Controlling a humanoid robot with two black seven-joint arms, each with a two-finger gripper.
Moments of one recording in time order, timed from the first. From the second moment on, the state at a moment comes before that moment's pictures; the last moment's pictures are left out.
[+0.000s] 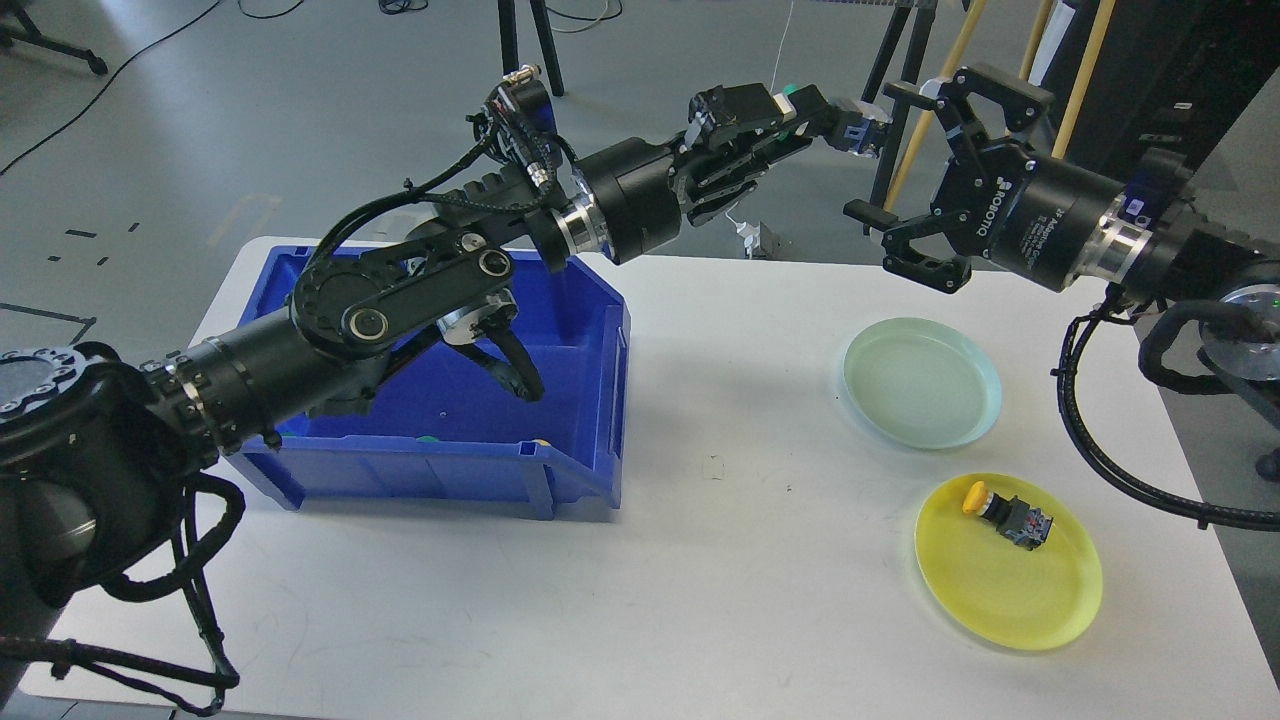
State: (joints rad) left arm -1.13 0.09 -0.28 -0.86 0.64 -0.27 -0.49; right arm 0.78 -0.74 0.69 1.37 -0.04 0.39 -0.07
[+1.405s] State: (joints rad) left arm -1.14 0.08 -0.29 -0.85 0.63 -0.28 -0.49; right arm 0.72 -0.72 0.70 1.23 -0.04 0.26 -0.07
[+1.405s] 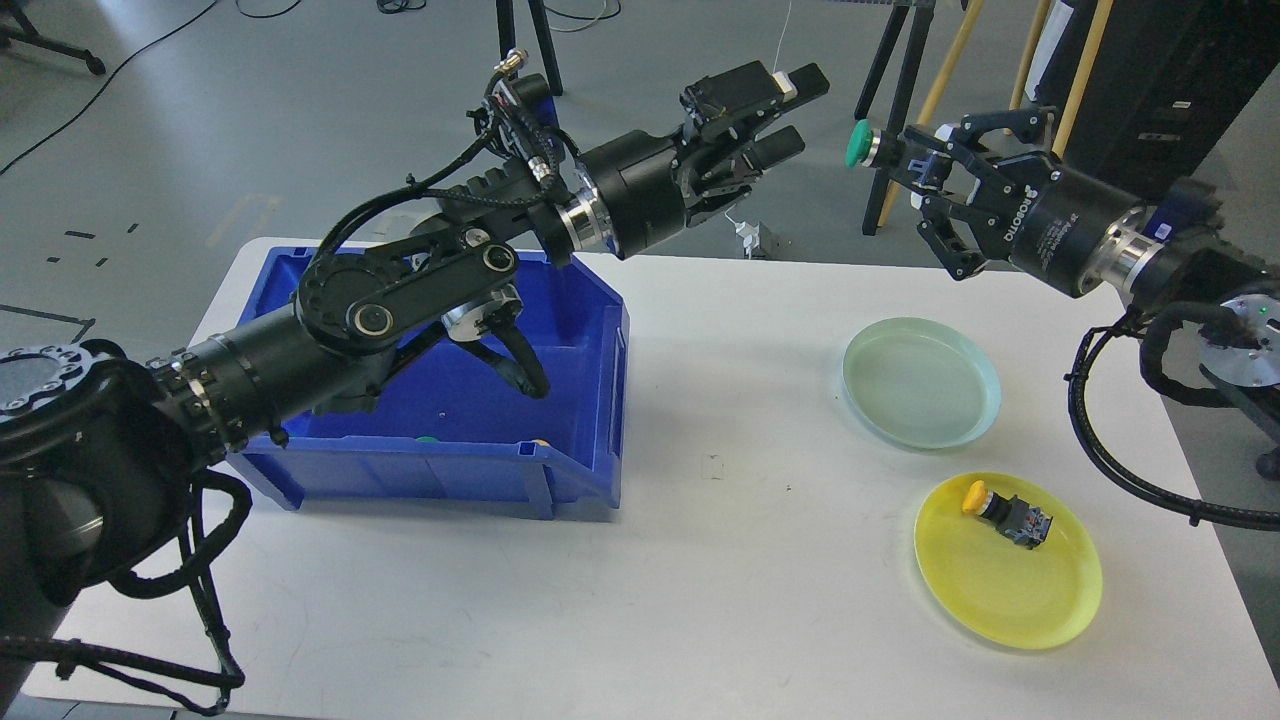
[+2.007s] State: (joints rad) left arm -1.14 0.07 -0.28 -0.85 0.64 -0.28 -0.49; right arm 0.65 -0.64 0.47 0.95 -0.19 -0.01 -0.08
